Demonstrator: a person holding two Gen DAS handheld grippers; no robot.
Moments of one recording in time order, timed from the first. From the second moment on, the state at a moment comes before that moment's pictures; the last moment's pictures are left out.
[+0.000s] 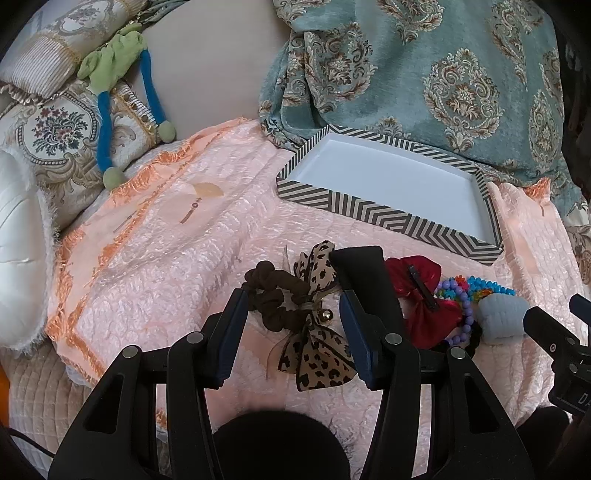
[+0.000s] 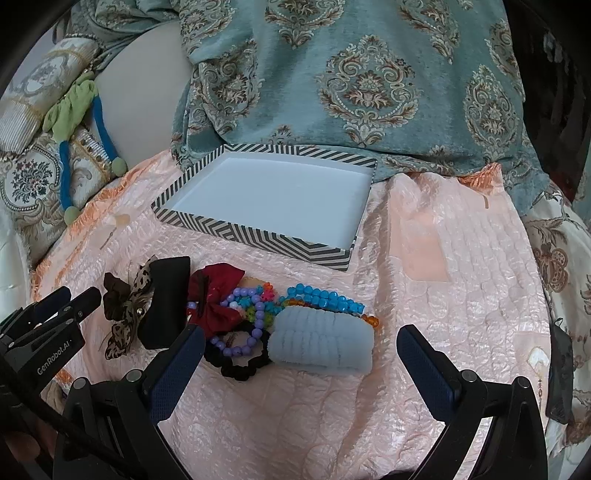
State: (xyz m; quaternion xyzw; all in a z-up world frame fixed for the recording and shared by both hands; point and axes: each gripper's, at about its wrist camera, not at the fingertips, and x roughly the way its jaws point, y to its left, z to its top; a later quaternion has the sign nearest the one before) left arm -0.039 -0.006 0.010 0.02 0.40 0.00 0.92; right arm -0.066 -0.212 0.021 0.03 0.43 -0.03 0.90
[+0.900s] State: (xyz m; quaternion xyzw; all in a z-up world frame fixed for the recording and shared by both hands) left arm -0.038 -0.003 0.005 0.01 0.41 -0.01 0.91; right arm -0.068 -0.213 0.021 0.04 0.42 -0.01 0.91
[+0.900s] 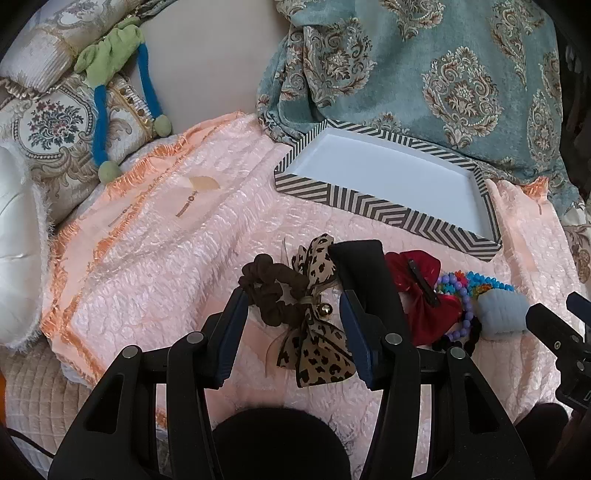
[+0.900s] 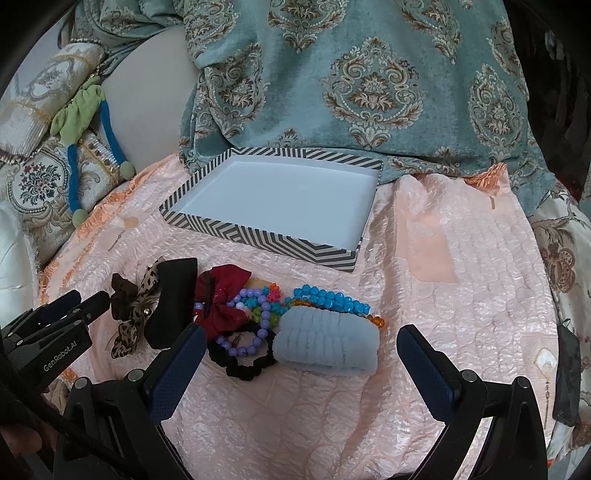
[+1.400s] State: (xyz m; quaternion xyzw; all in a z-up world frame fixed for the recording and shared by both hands) left arm -0.026 0.060 0.008 -0.07 0.44 -0.03 0.89; right arm -0.057 -0.197 0.022 0.11 0.44 0.13 0.88
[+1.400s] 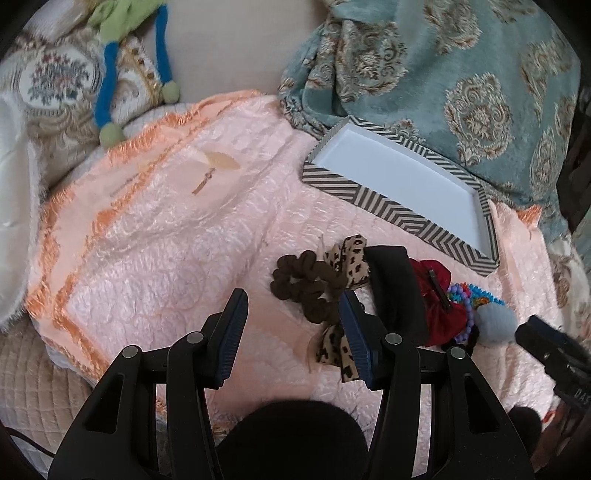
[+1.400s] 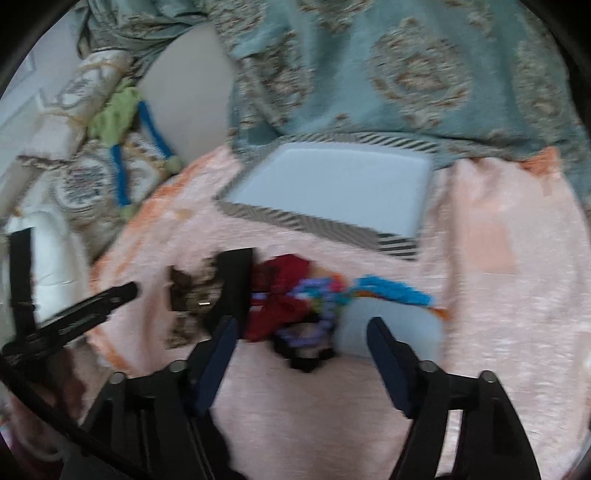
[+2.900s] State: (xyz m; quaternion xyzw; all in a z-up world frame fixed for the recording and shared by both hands) left arm 0.048 0.042 0.049 -0.11 0.42 -0.11 0.89; right arm 0.024 -0.206 0.040 0.14 0.41 0.14 0.89
